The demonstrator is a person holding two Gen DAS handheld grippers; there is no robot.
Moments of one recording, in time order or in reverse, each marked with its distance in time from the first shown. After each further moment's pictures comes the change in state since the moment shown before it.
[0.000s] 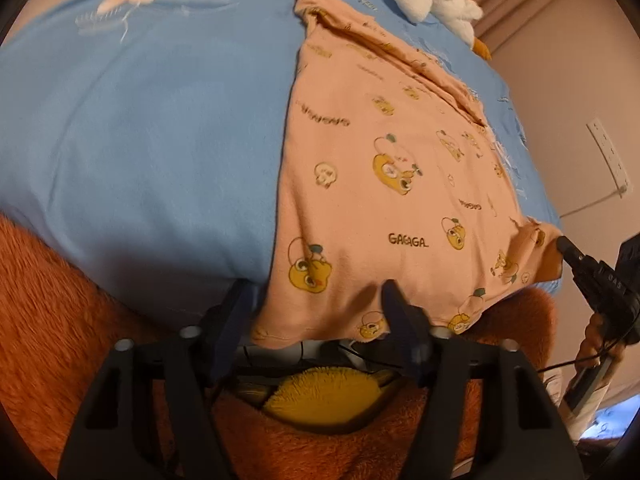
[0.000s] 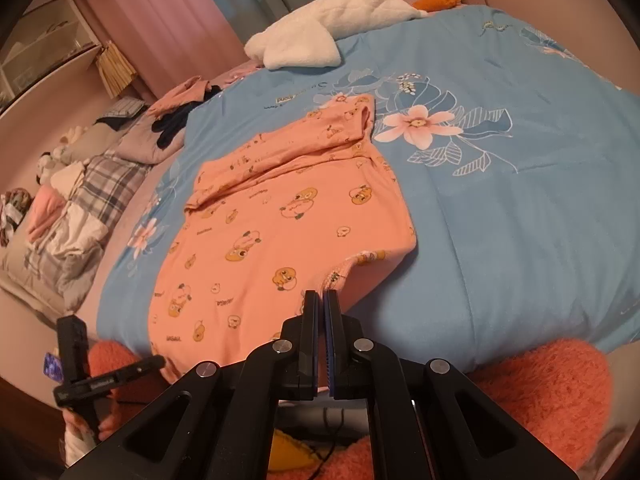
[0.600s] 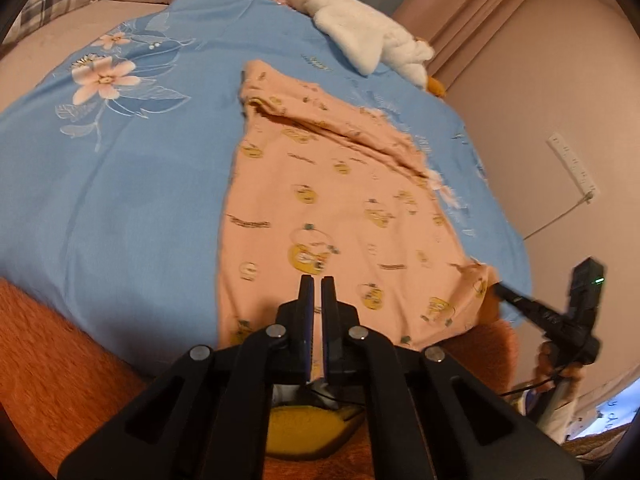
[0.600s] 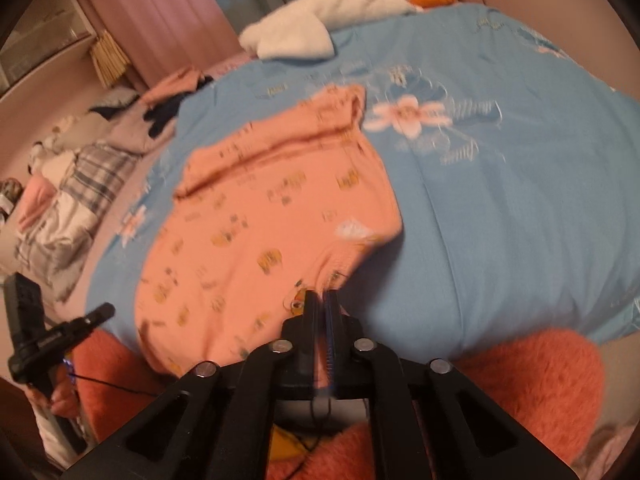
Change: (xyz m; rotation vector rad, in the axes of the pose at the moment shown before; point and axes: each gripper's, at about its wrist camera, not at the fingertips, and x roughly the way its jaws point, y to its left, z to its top) left arm -0.051 -0.034 0.025 0.083 -0.183 -0.077; right arm -0.005 0.002 -0.006 -0.030 -0.003 -0.047
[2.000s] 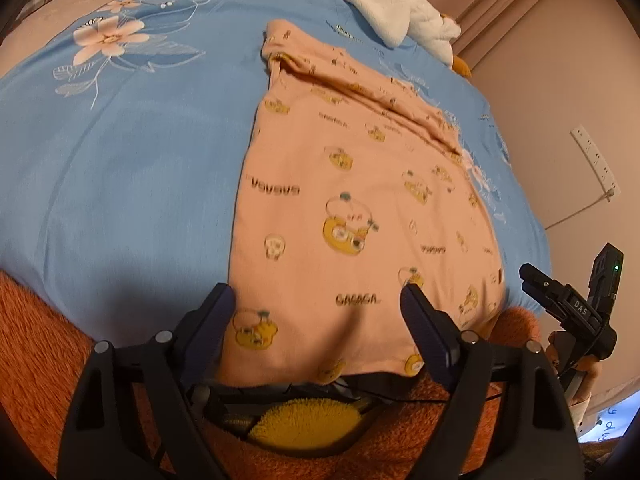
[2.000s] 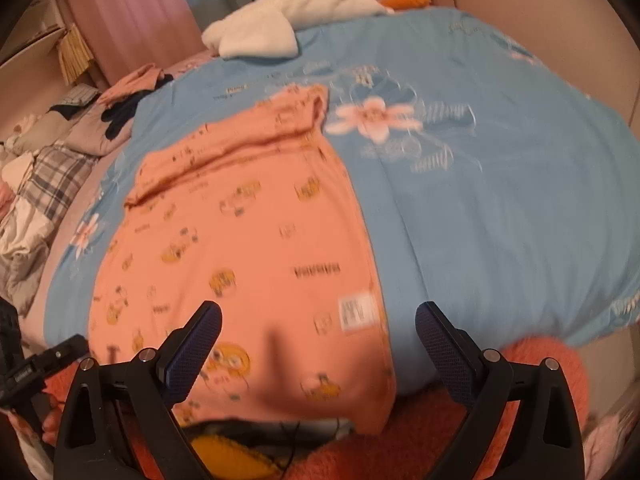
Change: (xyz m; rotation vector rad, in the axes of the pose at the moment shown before) left arm 0.036 0.011 -0.011 -0.033 0.090 0.036; right arm 0.027 -0.011 0.001 0.032 0.043 -0.155
